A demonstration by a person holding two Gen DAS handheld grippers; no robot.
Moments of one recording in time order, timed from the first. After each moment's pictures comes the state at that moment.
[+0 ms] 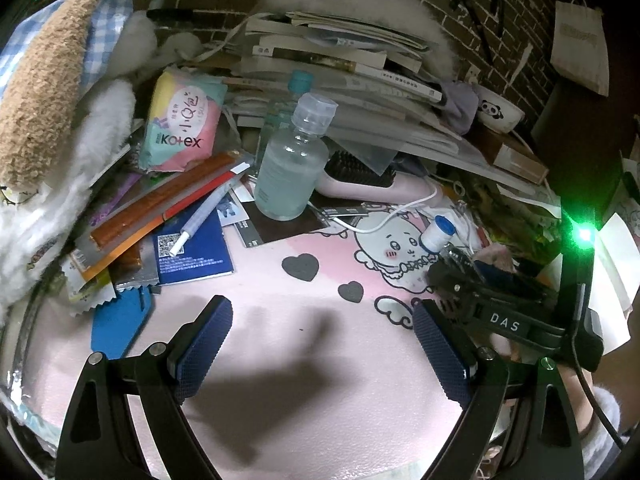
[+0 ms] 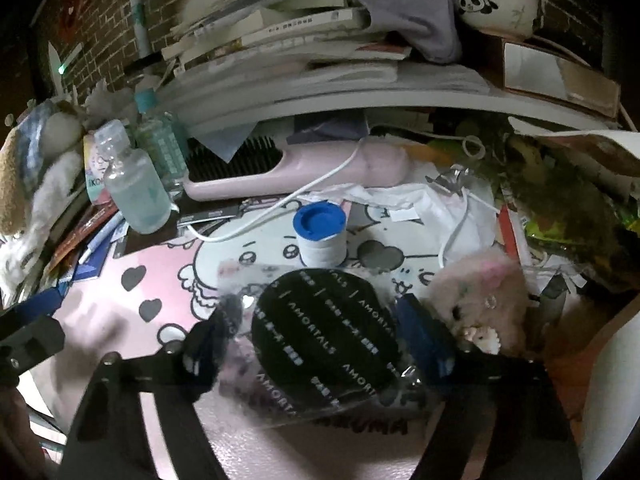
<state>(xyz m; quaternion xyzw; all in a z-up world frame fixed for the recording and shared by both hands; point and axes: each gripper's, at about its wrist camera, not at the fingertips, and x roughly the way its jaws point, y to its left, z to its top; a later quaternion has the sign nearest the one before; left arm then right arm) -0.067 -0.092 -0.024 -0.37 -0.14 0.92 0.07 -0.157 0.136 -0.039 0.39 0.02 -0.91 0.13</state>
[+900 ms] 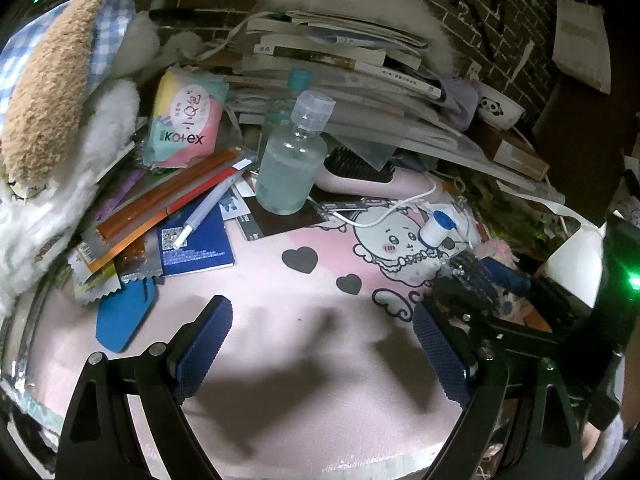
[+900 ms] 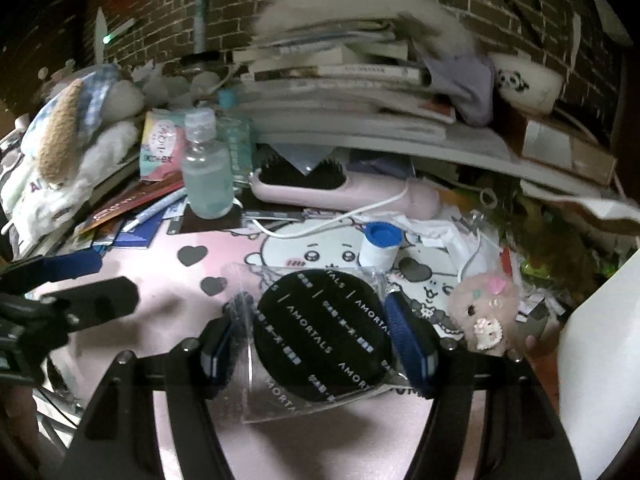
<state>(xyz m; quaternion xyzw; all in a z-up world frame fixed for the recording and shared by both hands) -0.060 -0.091 -0.022 -0.37 -0.14 0.91 0.07 -0.102 0.098 -0.017 0.33 0.10 -0.93 0.16</state>
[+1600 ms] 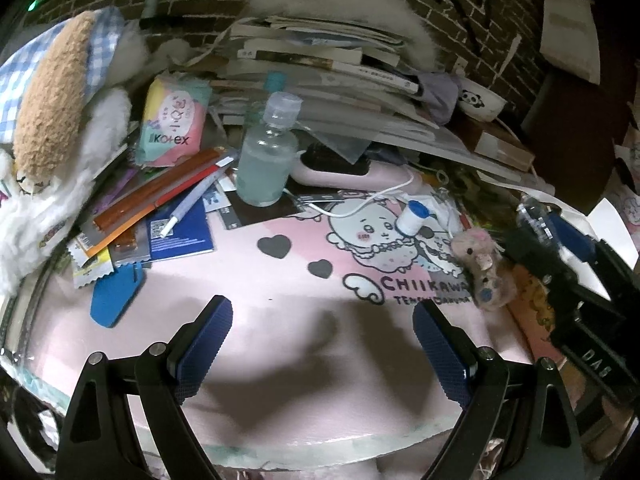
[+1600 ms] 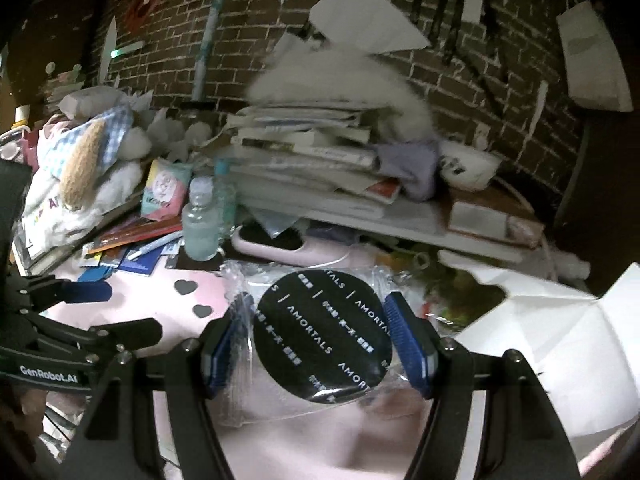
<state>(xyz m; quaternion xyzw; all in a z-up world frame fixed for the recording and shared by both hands) -0.043 -0.070 -0.010 -0.37 -0.13 0.92 0.08 -0.048 0.122 0.046 0.23 0.14 -0.95 0.12</state>
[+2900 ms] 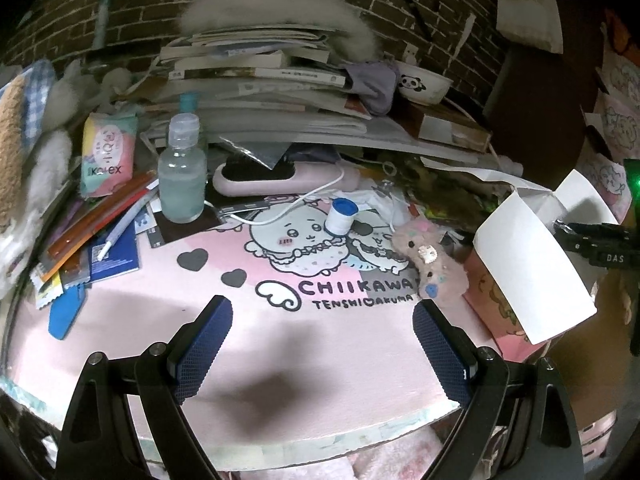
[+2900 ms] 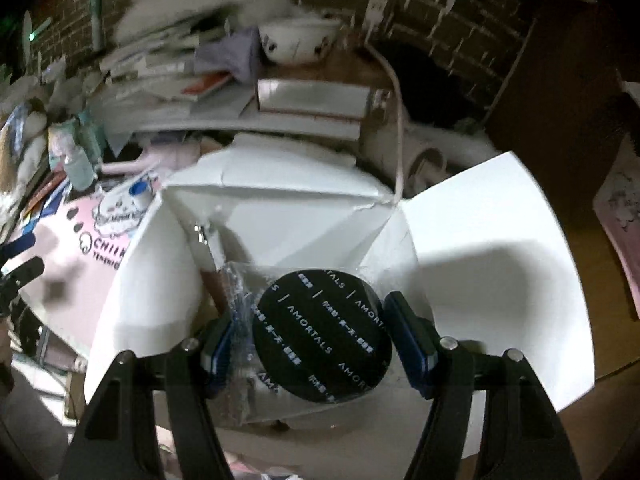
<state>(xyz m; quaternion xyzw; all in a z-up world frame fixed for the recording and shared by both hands) -0.042 -0.008 0.006 -0.36 -0.10 0.92 0.12 -0.098 0.334 0.079 0.45 0.13 -0.88 0.04</state>
